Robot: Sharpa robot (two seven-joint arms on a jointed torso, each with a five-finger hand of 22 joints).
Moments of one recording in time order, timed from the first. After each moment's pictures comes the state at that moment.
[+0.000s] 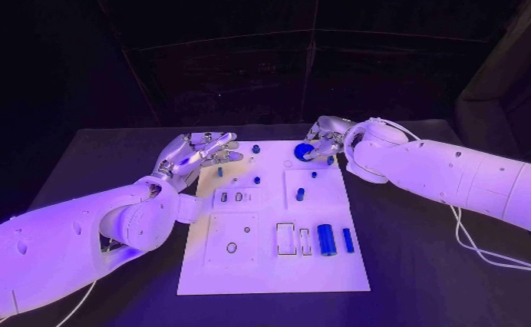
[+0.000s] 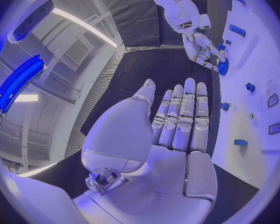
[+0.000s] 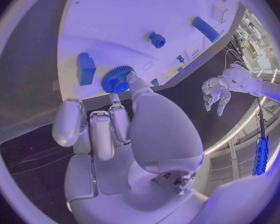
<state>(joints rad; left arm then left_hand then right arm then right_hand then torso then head) 1.17 -0.86 -0.09 1.59 0.04 -0.27 0.54 1.35 0.03 0.04 0.11 0.05 0.98 0.22 0.10 0.07 1.09 0.16 0.12 0.07 1.12 0.12 0.18 0.12 0.18 0.90 0.24 0.21 0.09 1.25 -0.65 -0.02 1.19 -1.35 -0.21 -0.25 1.36 -0.07 0.05 0.09 0.25 0.92 0.15 0.11 0.07 1.44 0.06 1.36 1.31 1.47 -0.02 1.51 1.31 0.10 1.38 0.09 1.36 1.11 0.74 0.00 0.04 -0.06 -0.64</state>
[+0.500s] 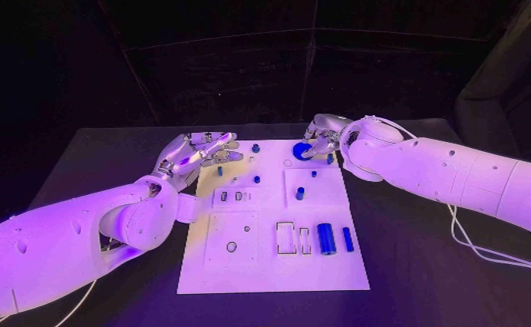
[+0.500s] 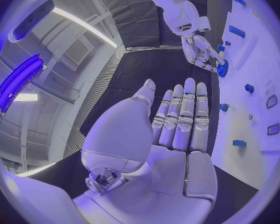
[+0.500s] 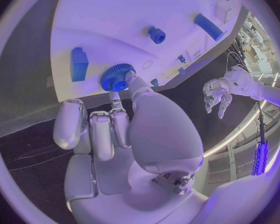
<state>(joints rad) 1.17 -0.86 -0.09 1.59 0.04 -0.26 0.54 1.35 0.03 0.04 0.11 0.05 0.98 0.22 0.10 0.07 1.09 0.16 0.12 0.07 1.12 0.12 0.18 0.11 0.18 0.90 0.24 0.21 0.09 1.25 -0.63 -0.02 1.19 -1.39 -0.21 -0.27 1.39 -0.04 0.12 0.05 0.22 1.01 0.14 0.16 0.08 1.47 0.05 1.42 1.31 1.47 -0.03 1.51 1.31 0.10 1.39 0.08 1.37 1.14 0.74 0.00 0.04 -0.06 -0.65</state>
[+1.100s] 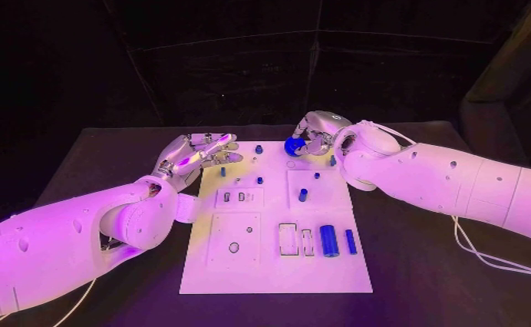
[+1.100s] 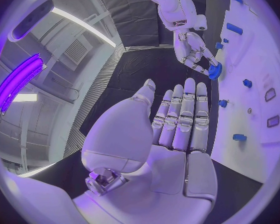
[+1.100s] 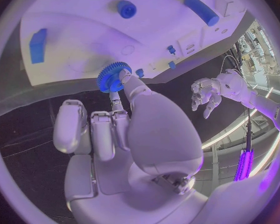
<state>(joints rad) 1.17 -0.88 -0.09 1.58 0.04 -0.25 0.53 1.35 0.03 0.04 0.11 0.05 0.98 0.22 0.10 0.07 1.09 0.16 0.12 0.07 1.12 0.12 0.18 0.11 0.18 0.90 0.24 0.21 0.09 1.25 -0.64 -0.02 1.31 -1.49 -0.36 -0.27 1.42 -0.03 0.19 0.00 0.19 1.02 0.14 0.16 0.07 1.46 0.03 1.46 1.31 1.47 -0.05 1.51 1.31 0.08 1.40 0.06 1.39 1.17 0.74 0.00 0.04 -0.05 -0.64</state>
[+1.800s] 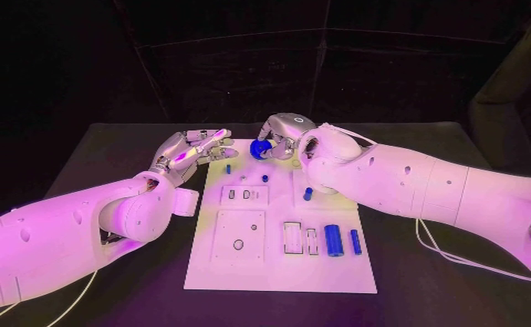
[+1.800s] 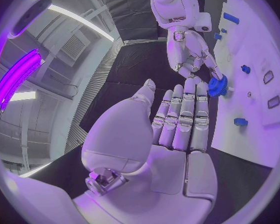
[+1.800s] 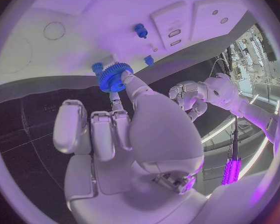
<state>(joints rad) 1.17 -0.89 -0.09 1.57 0.08 -0.25 0.53 1.35 0.03 0.04 0.11 0.05 0.98 0.22 0.10 0.07 1.09 0.16 0.12 0.07 1.12 0.12 0.18 0.12 0.18 0.90 0.24 0.21 0.09 1.24 -0.44 -0.03 1.22 -1.58 -0.36 -0.25 1.37 -0.04 0.22 0.01 0.19 1.02 0.14 0.15 0.03 1.46 0.03 1.46 1.31 1.47 -0.04 1.51 1.31 0.09 1.40 0.06 1.39 1.17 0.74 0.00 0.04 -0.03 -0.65</state>
